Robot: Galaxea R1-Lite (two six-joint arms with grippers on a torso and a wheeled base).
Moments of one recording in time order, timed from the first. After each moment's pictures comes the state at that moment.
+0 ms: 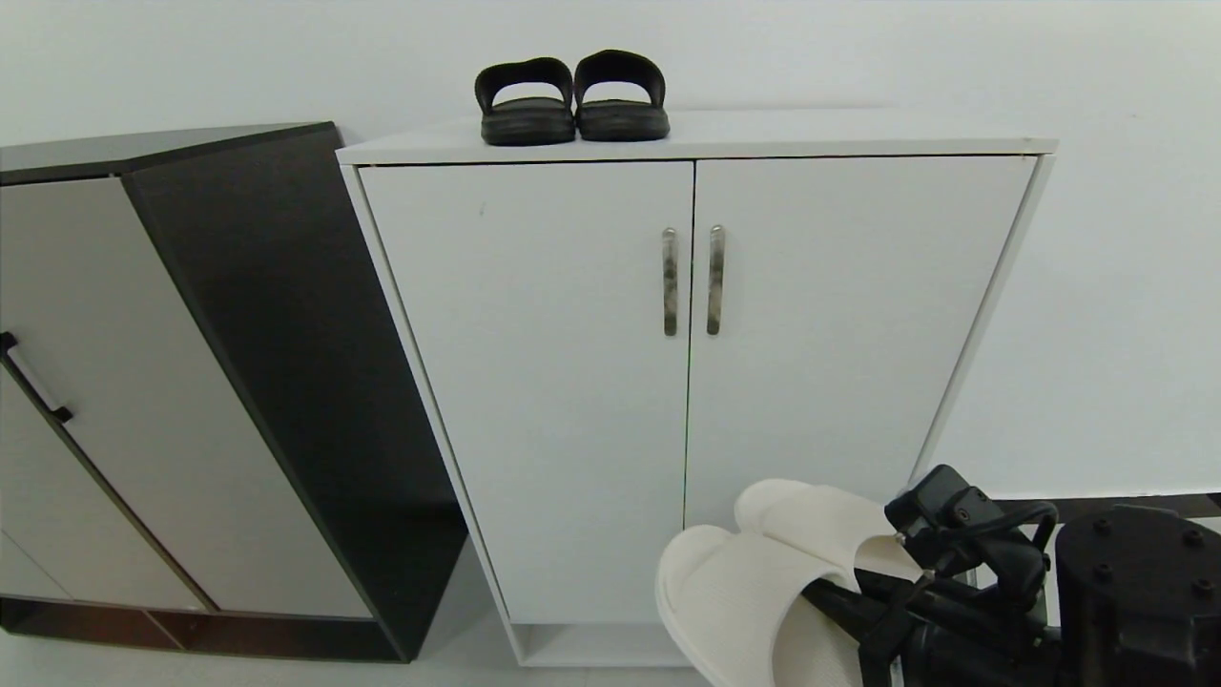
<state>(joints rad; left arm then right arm) 0.00 0.14 -0.17 0.00 -0.07 -0.03 0.91 1.52 -0.37 -0.80 -0.22 0.11</state>
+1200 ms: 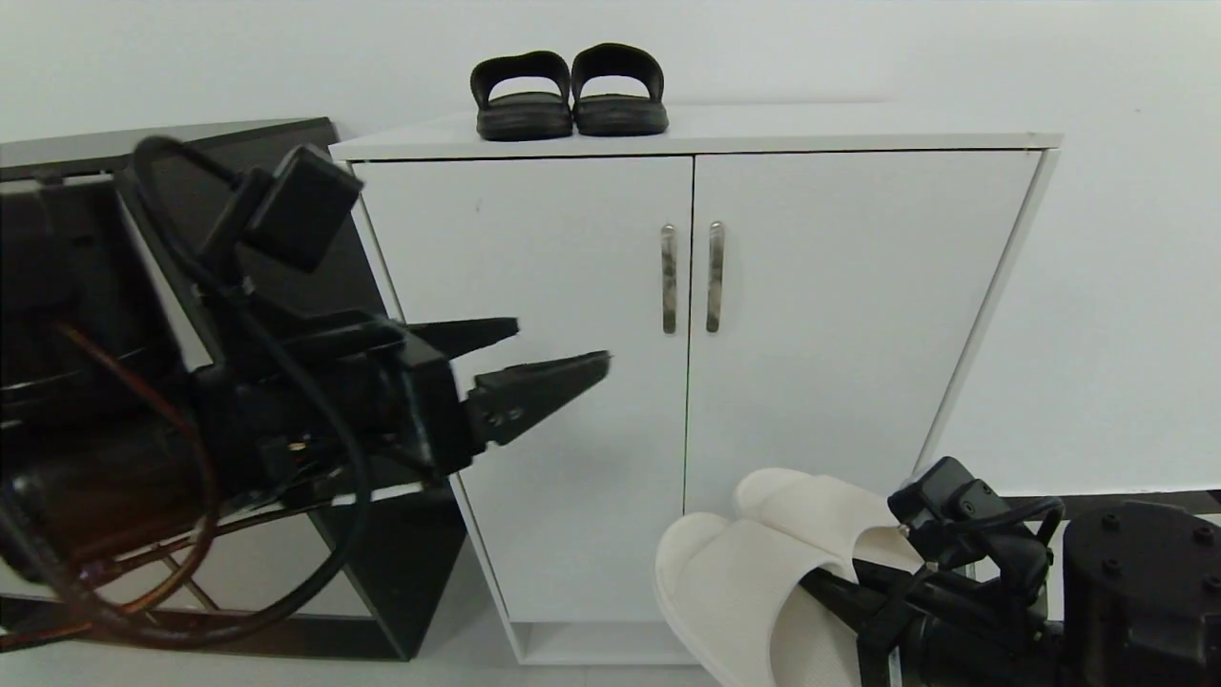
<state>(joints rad) -0.63 1.34 -0.79 -0.54 -0.21 -0.07 0.89 1.53 -0.37 -0.85 -0.22 0.10</state>
